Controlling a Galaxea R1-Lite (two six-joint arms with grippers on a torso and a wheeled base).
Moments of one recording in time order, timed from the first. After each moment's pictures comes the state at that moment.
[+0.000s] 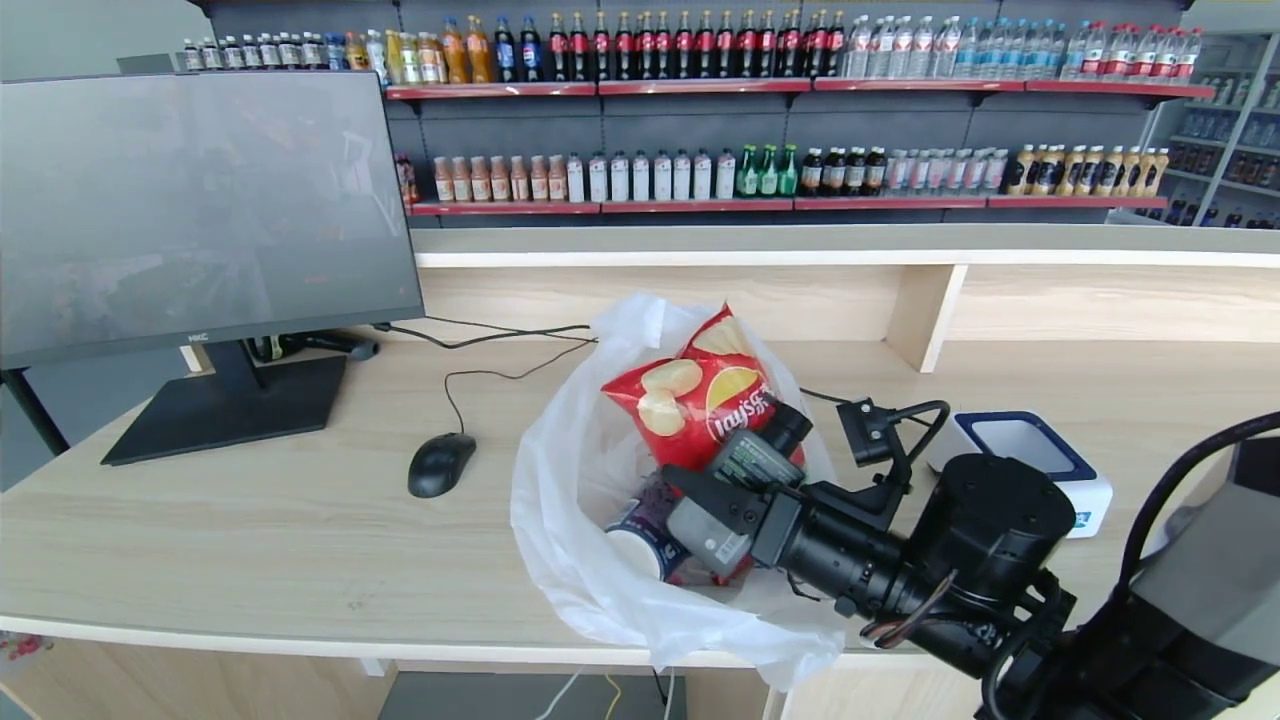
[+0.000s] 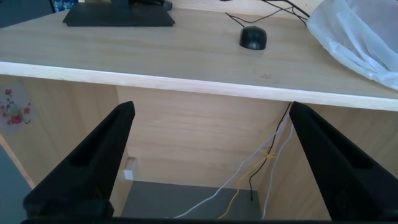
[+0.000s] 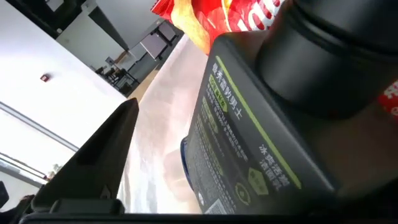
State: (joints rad) left arm 0.00 0.00 0.00 0.00 0.00 -0.01; right arm 0.66 2.02 -0.50 -1.57 0.23 0.71
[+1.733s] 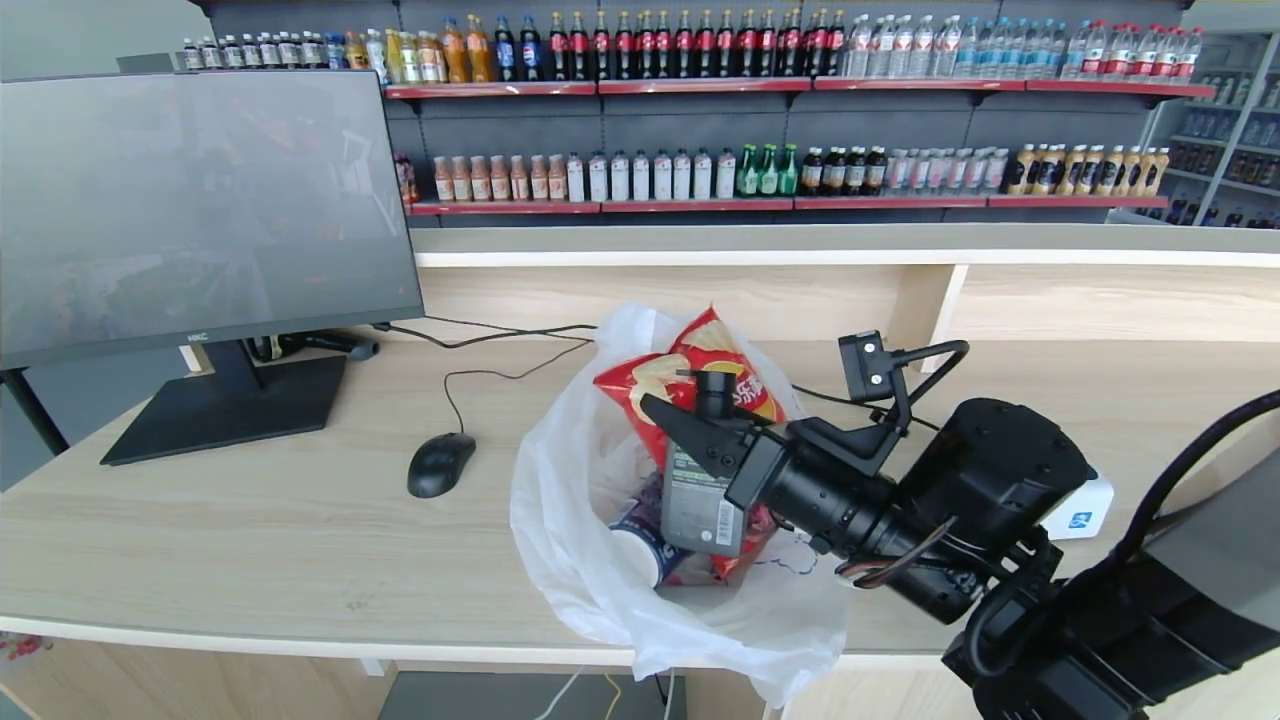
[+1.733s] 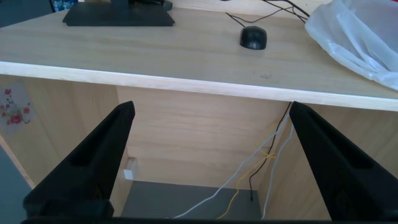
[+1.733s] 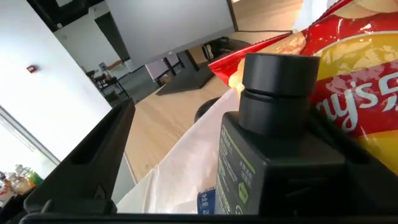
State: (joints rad) left arm 0.00 0.00 0.00 0.00 0.00 -0.01; right arm 0.68 1.99 -0.66 -1.57 0.18 0.53
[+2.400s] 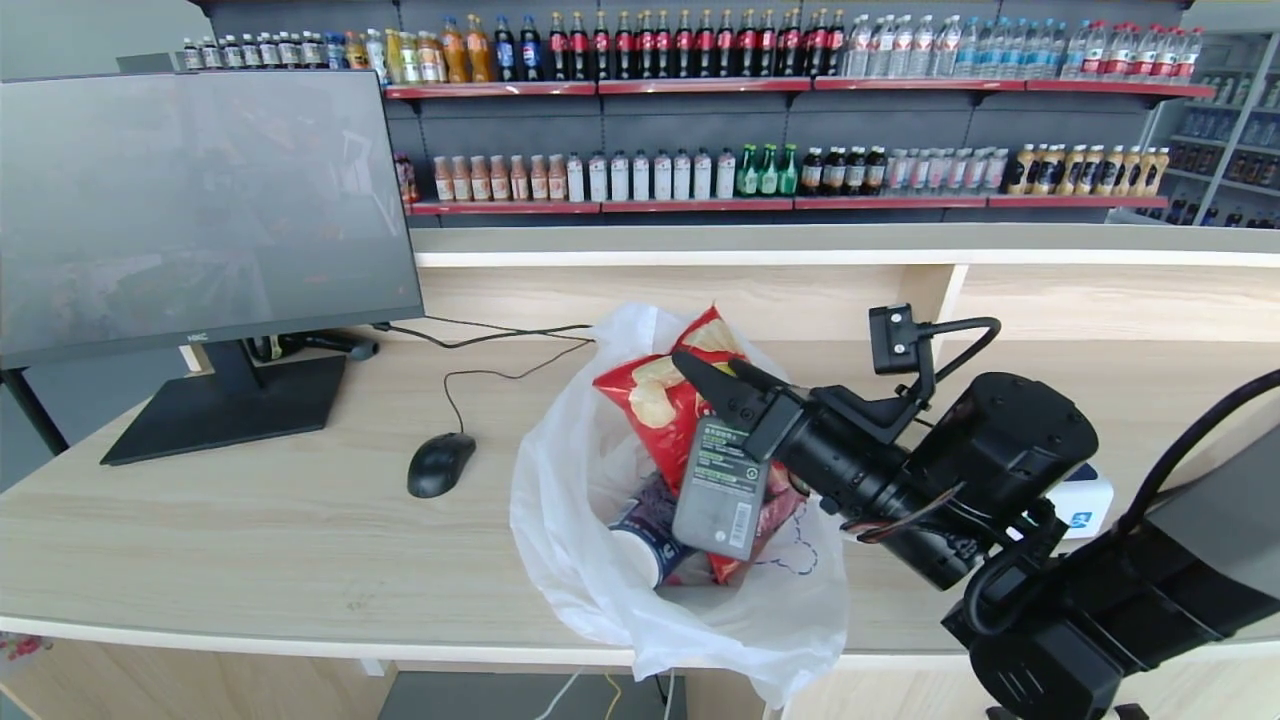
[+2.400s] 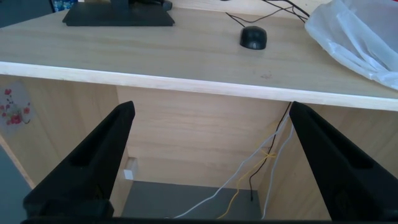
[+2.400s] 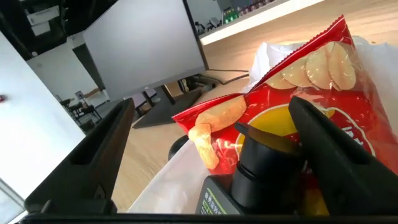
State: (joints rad) left arm 0.00 0.00 0.00 0.00 0.00 -0.01; right arm 0.63 2.00 -0.70 -1.57 0.11 0.50
